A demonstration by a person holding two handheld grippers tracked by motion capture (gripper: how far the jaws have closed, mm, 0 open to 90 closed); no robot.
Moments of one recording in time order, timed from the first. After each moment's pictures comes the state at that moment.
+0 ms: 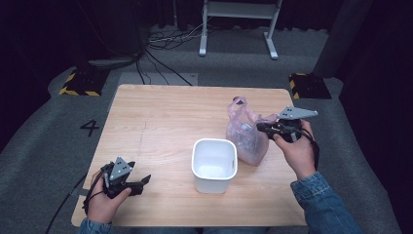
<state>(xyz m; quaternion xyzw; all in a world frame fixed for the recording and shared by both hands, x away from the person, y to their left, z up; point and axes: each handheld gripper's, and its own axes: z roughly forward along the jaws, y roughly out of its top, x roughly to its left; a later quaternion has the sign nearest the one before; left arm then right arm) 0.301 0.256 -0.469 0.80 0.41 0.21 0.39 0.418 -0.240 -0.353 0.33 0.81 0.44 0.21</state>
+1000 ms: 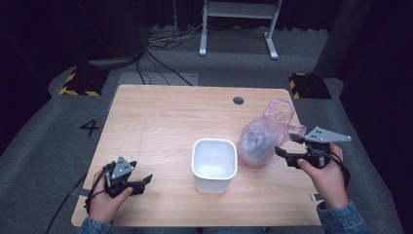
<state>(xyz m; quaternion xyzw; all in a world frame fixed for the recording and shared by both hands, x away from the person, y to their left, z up) 0.304 0.253 -0.470 0.80 0.41 0.20 0.39 0.352 -0.294 -0.356 0.37 0.79 0.43 0.22</state>
